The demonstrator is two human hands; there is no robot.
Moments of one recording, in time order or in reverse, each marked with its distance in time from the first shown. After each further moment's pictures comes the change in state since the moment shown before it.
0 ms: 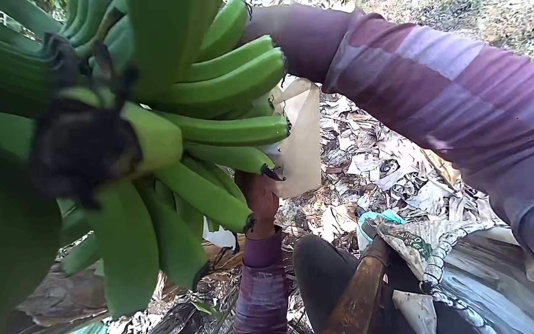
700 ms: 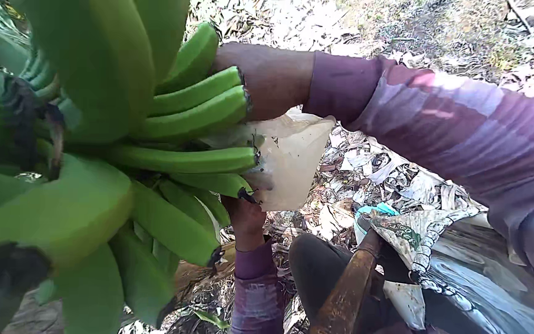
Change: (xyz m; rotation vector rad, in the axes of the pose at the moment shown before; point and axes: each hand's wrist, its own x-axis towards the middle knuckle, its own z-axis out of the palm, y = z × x) left_hand -0.011 -0.016 -0.028 -0.101 -0.145 -0.065; right_hand -0.107 -0.013 -0.015 0.105 0.262 -0.716
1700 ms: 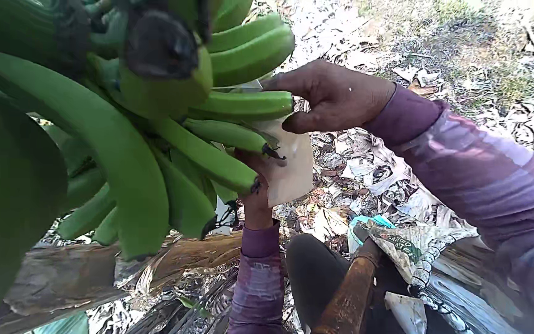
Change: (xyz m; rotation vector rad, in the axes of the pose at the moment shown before) left_hand 0.004 -0.004 0.011 0.162 0.167 0.078; right_hand -0.047 -0.081 -0.024 0.281 -0.166 0.255
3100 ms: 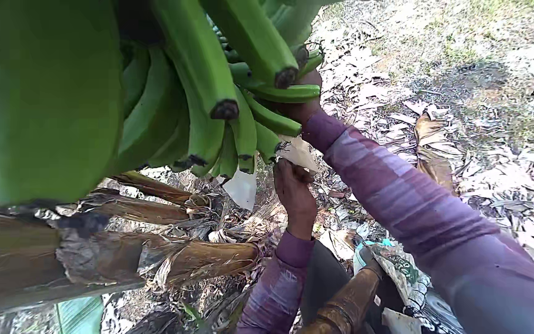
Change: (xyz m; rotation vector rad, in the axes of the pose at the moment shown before) left_hand -0.005 0.044 0.069 -0.249 0.113 -0.181; right_hand 0.099 0.016 0.051 -0.513 0.932 0.480
